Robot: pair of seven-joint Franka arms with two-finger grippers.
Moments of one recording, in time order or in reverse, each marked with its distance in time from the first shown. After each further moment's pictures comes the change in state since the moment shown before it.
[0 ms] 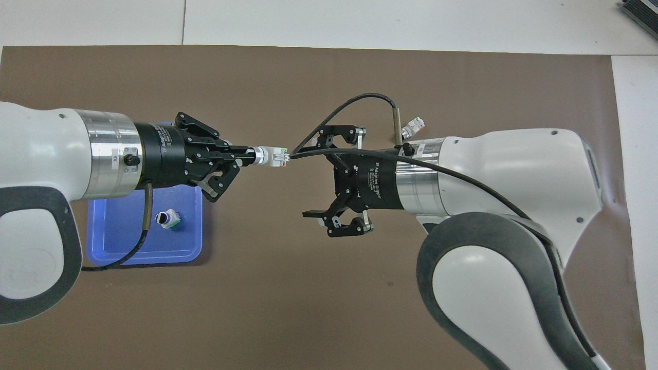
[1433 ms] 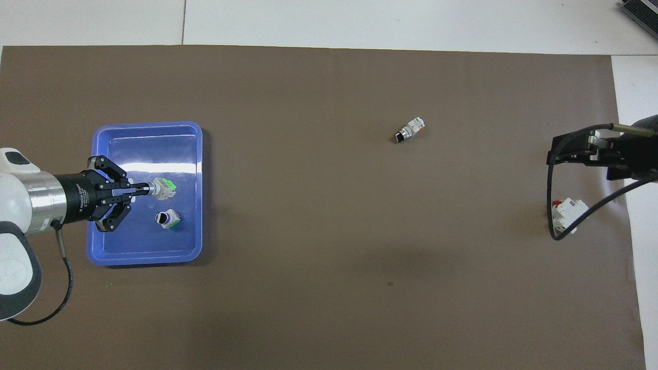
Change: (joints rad) left arm 0.287 -0.130 0.012 -0.465 0.147 0.228 0.945; right arm -0.397 -0.023 -0.013 0.231 -0.832 -0.600 -1.118
